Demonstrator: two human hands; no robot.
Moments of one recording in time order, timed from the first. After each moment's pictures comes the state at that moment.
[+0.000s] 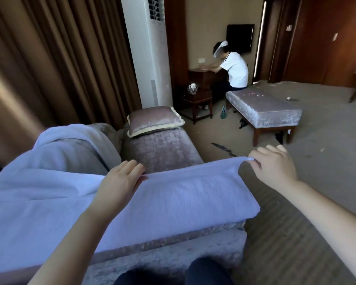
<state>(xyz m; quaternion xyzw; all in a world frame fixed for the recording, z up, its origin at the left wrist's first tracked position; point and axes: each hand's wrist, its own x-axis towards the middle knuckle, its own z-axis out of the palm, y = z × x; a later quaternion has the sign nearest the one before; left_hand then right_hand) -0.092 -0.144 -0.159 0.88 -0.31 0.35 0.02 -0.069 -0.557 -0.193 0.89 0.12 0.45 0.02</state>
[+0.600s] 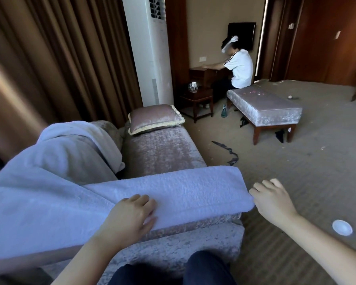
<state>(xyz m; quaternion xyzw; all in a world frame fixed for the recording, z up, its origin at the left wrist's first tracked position) -0.150 -0.153 -0.216 0.91 -0.35 0.21 -0.01 -0.121 -0.560 -0.279 0.92 0.13 0.35 0.11</state>
